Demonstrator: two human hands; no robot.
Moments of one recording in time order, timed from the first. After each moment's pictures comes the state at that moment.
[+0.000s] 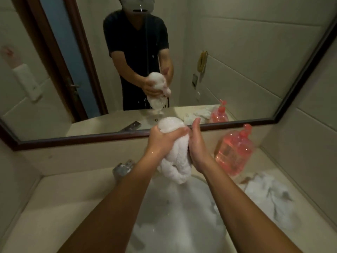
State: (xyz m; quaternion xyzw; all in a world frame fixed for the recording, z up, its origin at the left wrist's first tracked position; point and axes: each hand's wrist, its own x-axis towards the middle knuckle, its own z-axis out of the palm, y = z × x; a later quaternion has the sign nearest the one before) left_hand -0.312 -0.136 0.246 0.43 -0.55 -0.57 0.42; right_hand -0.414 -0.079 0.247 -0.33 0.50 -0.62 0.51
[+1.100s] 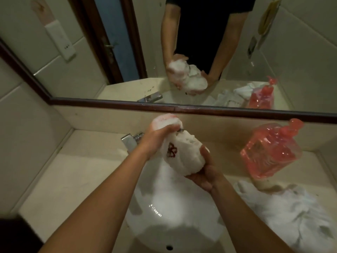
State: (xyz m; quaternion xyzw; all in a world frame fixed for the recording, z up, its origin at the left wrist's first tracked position) left_hand -0.316 -0.150 0.179 0.48 -0.53 -0.57 0.41; right_hand -0.489 -0.075 0.091 -0.11 0.30 -0.49 0.81
